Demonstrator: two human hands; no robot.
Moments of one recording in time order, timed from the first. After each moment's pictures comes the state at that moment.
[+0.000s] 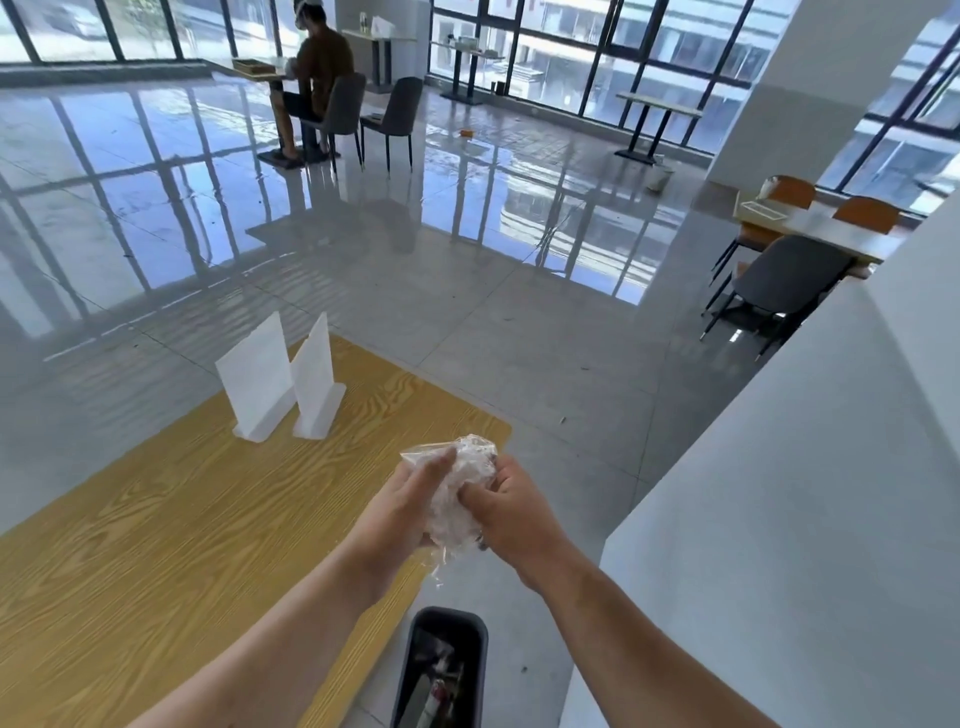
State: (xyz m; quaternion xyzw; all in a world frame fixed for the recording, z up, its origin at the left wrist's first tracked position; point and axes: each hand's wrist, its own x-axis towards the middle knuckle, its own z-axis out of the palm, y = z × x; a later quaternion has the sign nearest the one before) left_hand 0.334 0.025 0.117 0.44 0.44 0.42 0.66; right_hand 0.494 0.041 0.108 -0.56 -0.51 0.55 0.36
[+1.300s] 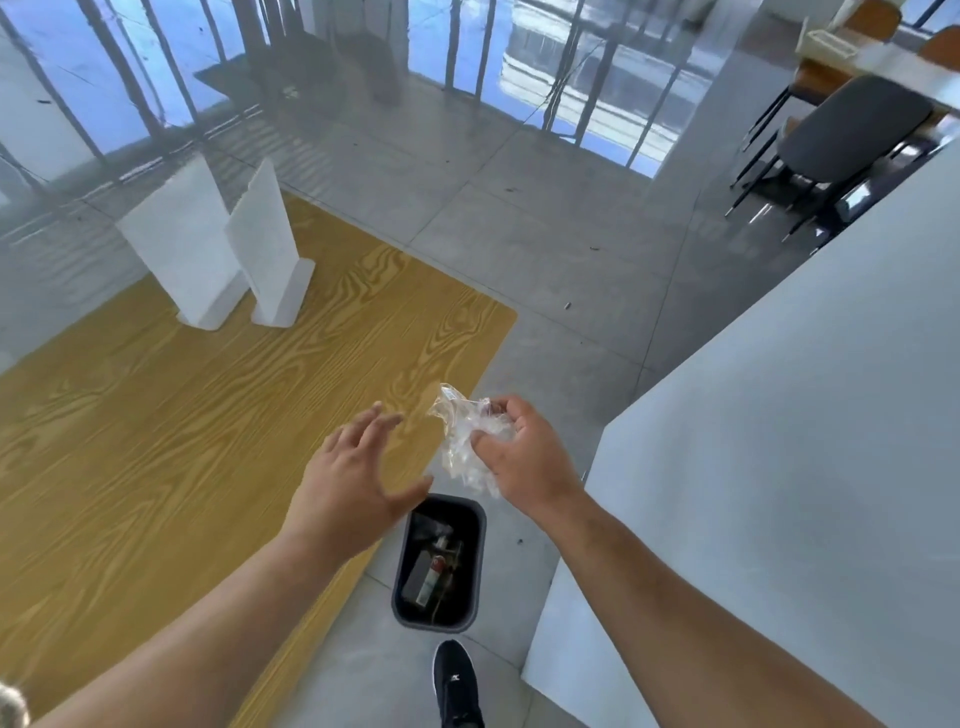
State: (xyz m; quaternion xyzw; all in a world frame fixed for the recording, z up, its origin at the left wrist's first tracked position) left_hand 0.305 0.038 -0.040 0.69 0.65 0.13 0.28; right_hand 0.527 0.062 -0.003 -0.66 -0.54 0.43 0.29
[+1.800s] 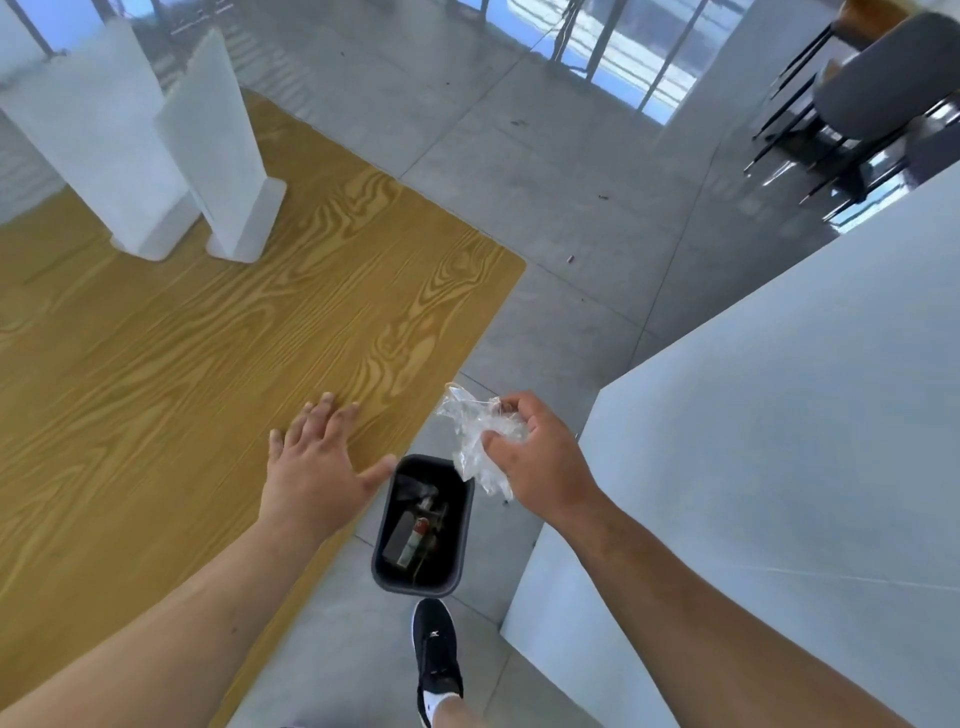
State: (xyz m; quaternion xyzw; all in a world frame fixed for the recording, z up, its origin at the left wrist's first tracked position) left_hand 0.297 0.055 -0.157 0.64 0.72 0.05 0.27; right_hand 0.551 0.069 -0.066 -0.69 -0.55 0.42 0.21
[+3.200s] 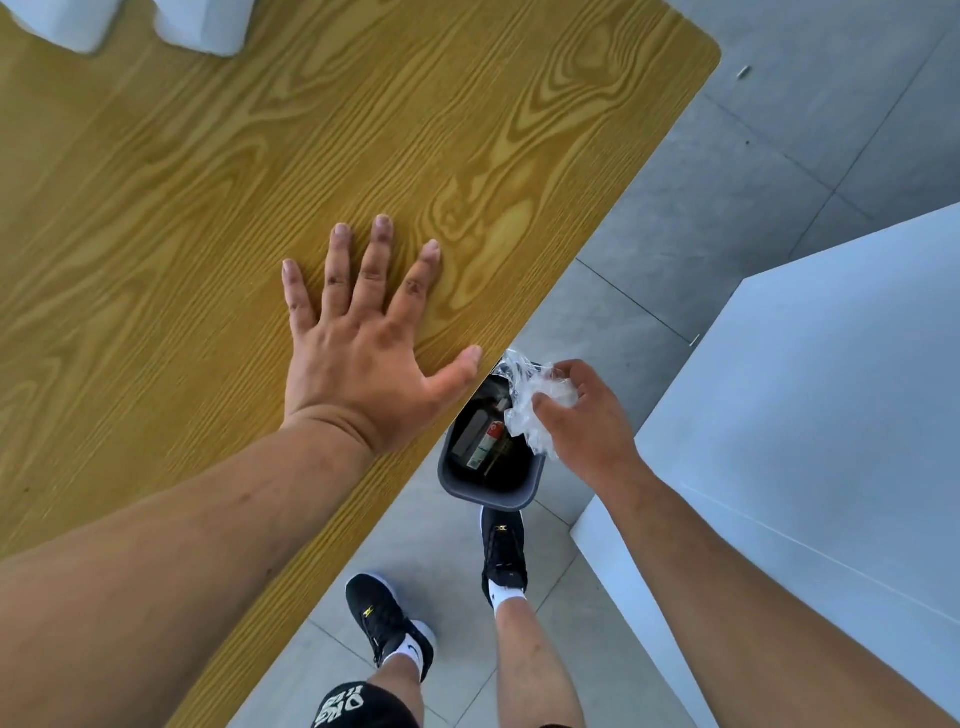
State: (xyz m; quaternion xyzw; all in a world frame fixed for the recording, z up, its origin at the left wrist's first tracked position) left_hand 0.308 0.110 -0.212 0.70 0.71 -0.01 0.10; right_hand 0.548 0.089 -0.289 -0.73 -0.46 0.50 0.14
